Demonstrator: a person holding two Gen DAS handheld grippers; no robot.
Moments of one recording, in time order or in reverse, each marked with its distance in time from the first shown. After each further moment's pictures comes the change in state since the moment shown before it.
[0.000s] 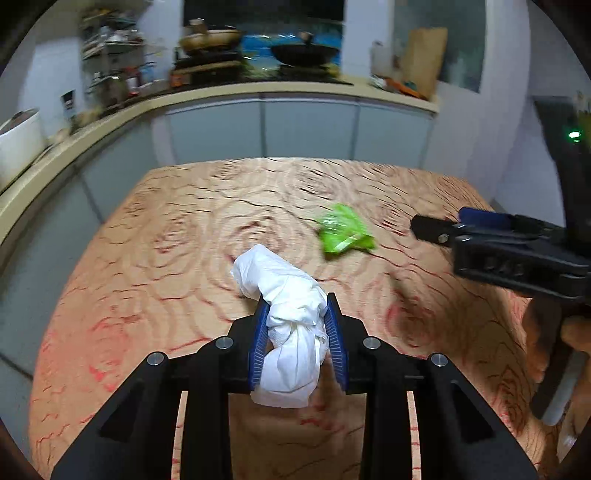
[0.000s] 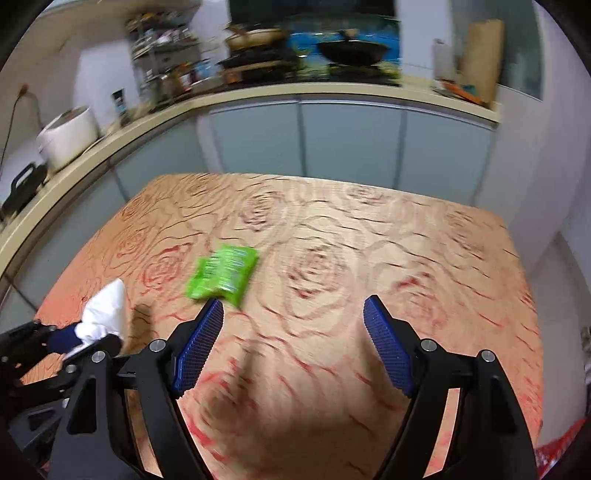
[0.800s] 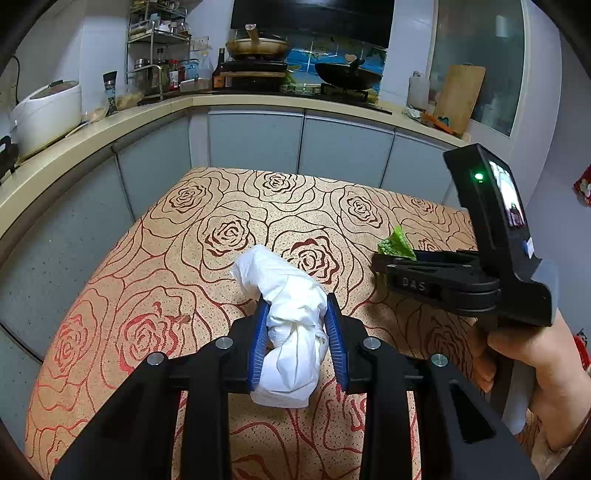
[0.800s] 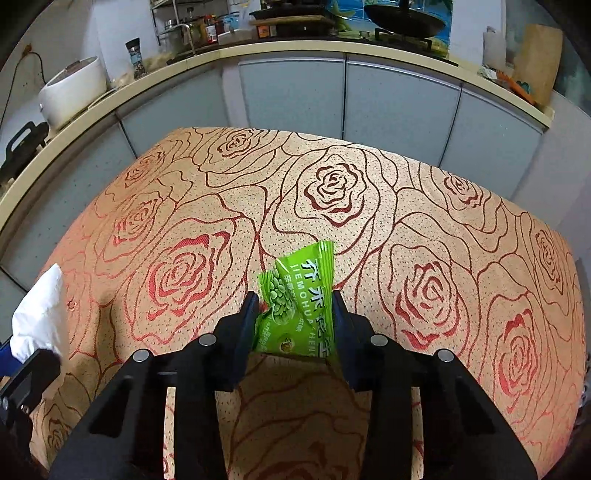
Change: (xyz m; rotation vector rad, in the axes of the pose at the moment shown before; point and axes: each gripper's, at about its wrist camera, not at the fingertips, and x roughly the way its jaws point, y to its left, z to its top) left arm -0.009 0.043 0.004 -0.126 -0.059 0.031; right arm 0.071 0.045 0.019 -0.061 0.138 0.031
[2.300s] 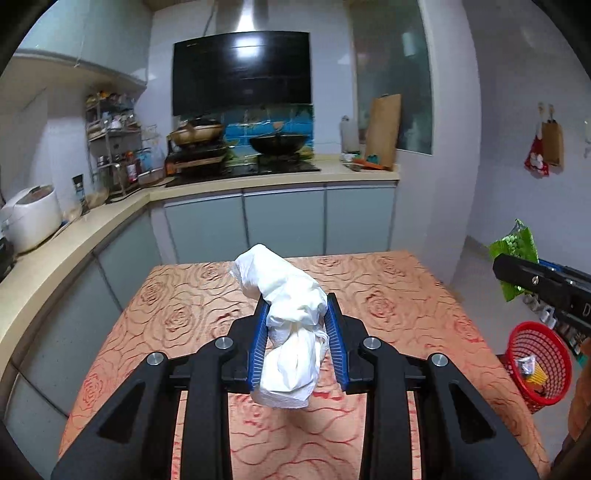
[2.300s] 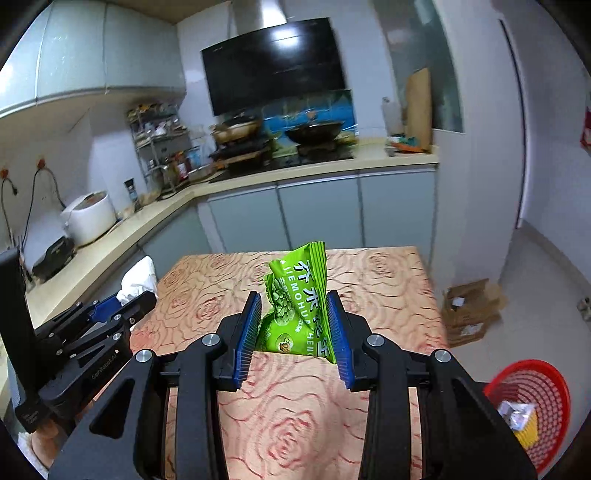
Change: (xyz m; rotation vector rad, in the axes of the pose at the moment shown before) left arm -0.128 -0.127 0.010 0.220 -0.241 -0.086; right arm -0.294 -0.077 -0.121 0.242 -0.453 -0.093
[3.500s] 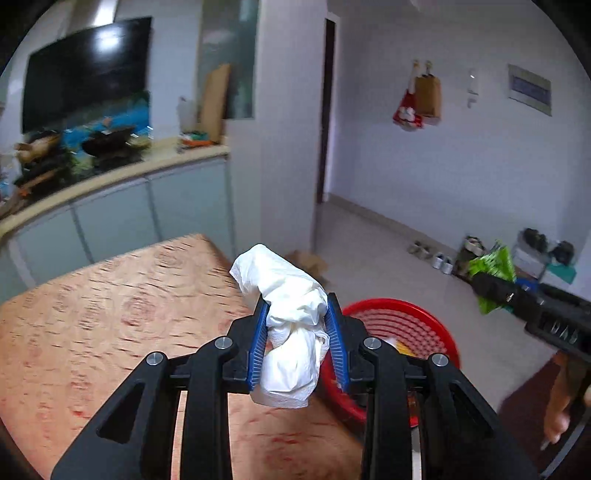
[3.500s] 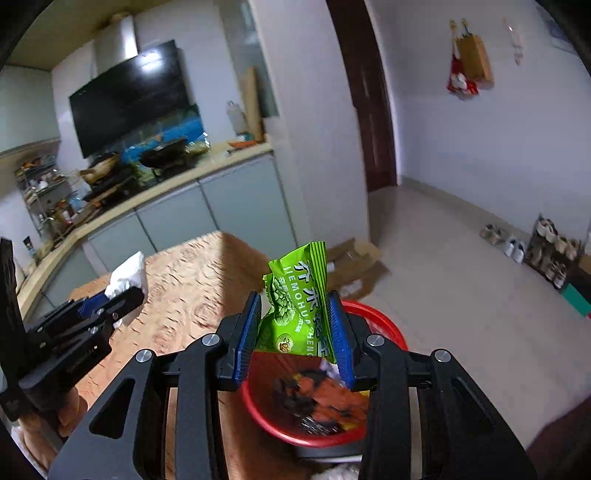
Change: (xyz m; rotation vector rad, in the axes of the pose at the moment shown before) left arm 0.029 -0.246 -0.020 0.190 0.109 -0.506; right arm -0.113 -0.201 -0.079 0.273 0.020 -0.399
